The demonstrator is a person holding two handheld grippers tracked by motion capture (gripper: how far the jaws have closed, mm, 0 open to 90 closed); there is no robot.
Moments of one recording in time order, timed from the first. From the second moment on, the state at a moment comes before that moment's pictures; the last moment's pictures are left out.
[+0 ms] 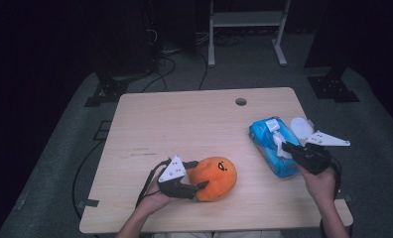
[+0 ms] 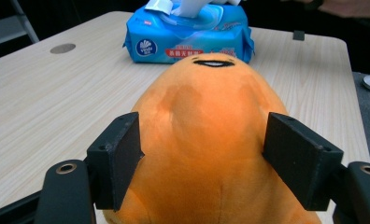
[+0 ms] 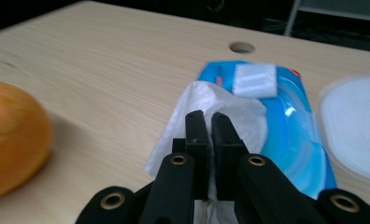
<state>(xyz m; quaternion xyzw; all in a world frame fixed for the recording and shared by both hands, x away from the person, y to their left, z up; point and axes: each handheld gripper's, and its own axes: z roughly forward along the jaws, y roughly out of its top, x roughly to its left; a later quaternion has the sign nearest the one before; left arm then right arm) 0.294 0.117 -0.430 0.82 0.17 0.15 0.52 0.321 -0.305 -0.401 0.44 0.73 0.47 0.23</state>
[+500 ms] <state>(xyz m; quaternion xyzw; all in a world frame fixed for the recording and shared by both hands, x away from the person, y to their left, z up) 0.298 0.118 -0.436 0.82 0.18 0.14 0.52 0.270 -0.226 -0.337 0.24 0.83 0.49 0.11</state>
